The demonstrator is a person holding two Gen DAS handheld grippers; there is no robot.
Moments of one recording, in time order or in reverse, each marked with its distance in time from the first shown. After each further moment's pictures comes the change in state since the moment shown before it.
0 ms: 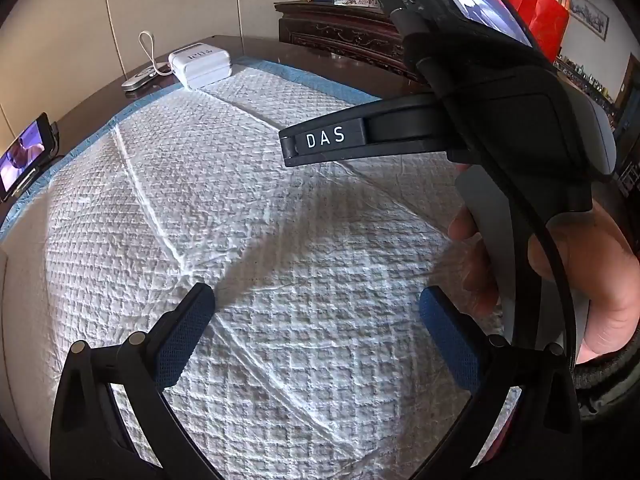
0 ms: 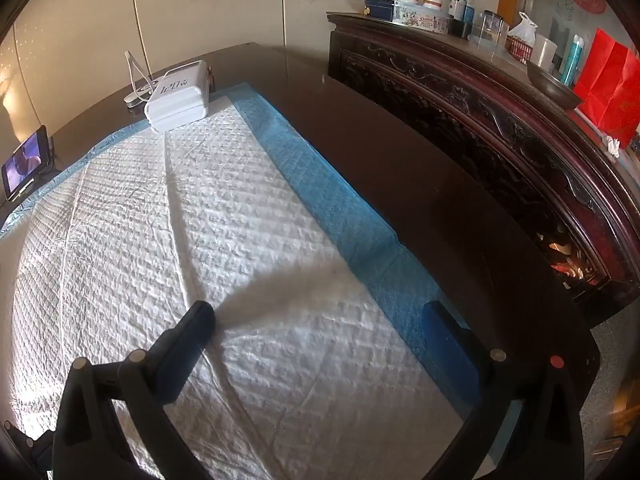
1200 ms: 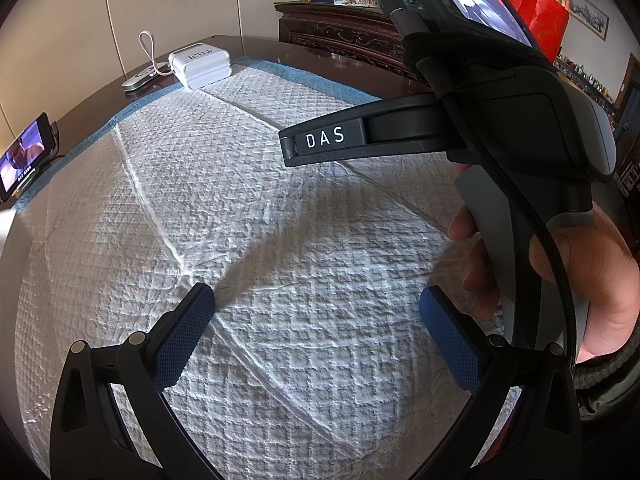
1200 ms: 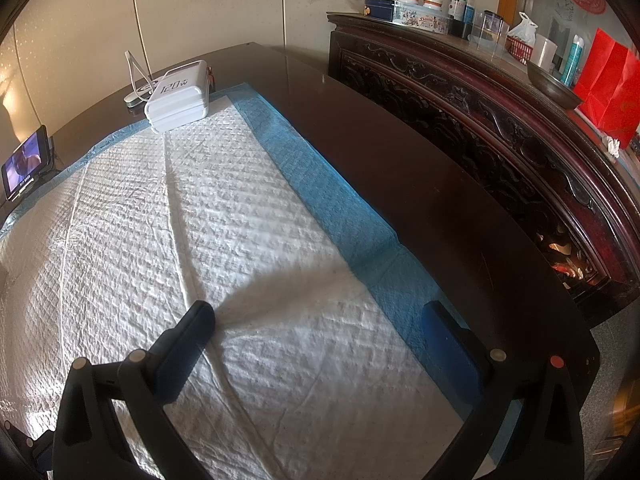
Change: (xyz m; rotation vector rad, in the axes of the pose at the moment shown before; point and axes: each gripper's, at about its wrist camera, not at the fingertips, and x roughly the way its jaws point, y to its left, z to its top) left arm 0.000 0.000 0.000 0.000 0.000 0.000; right arm 0.003 0.003 0.000 0.000 0.000 -0.001
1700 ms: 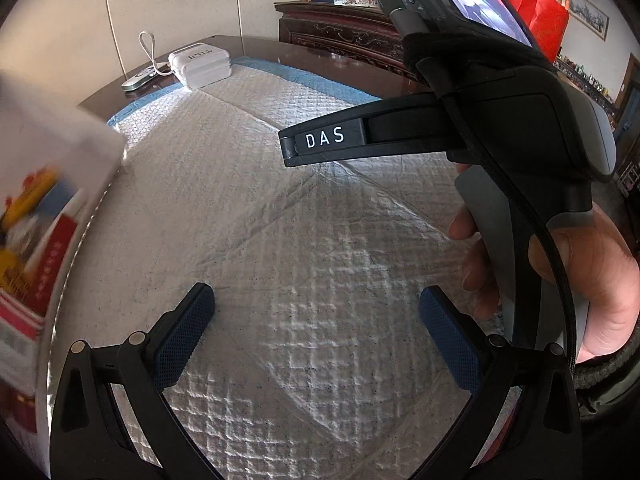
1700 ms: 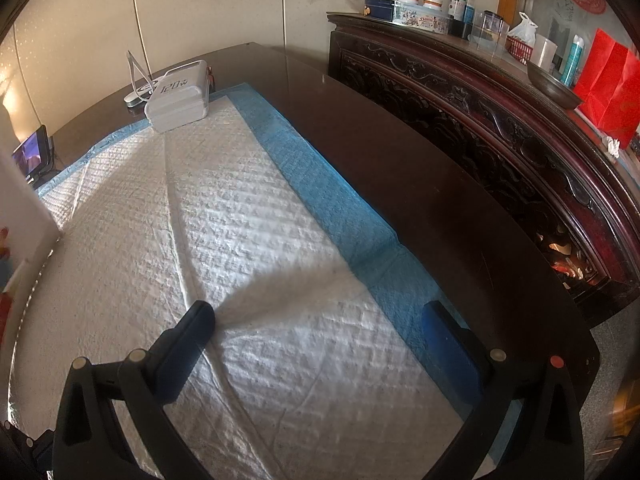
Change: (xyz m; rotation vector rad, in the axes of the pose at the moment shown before) left arm 0.000 0.000 0.000 0.000 0.000 0.000; right arm 0.001 0.001 0.000 0.000 0.000 0.000
